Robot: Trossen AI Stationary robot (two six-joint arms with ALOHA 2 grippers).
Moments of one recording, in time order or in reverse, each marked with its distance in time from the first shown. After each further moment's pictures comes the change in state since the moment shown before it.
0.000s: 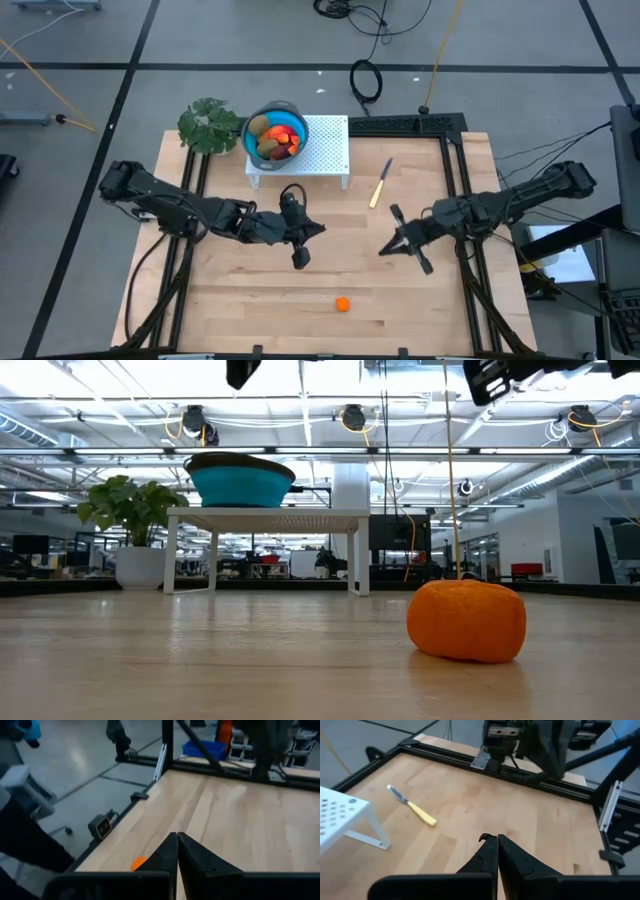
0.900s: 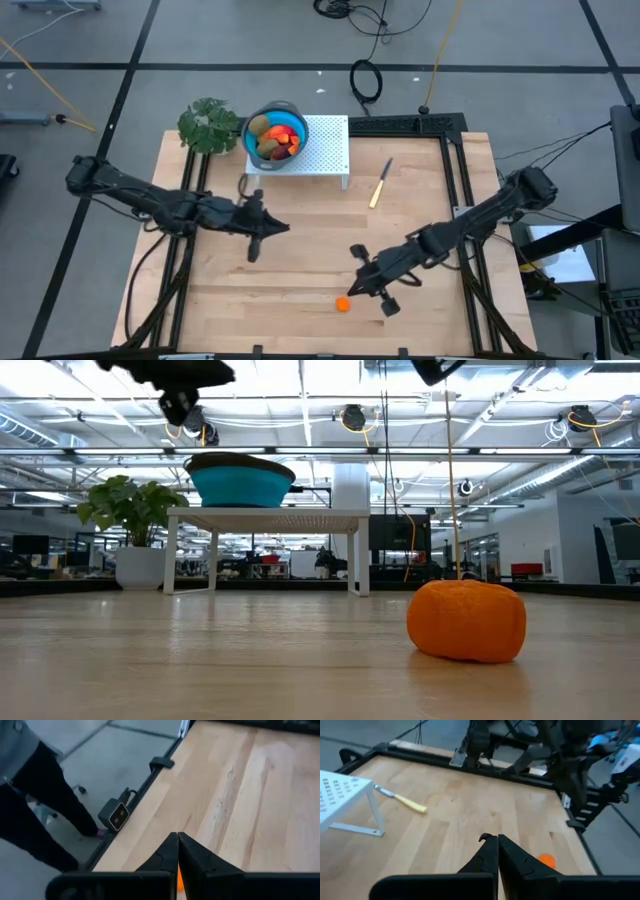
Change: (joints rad) left arm 0.032 -0.434 -0.518 0.240 0.201 0.104; right arm 0.188 0.586 0.427 -0.120 0.074 0.081
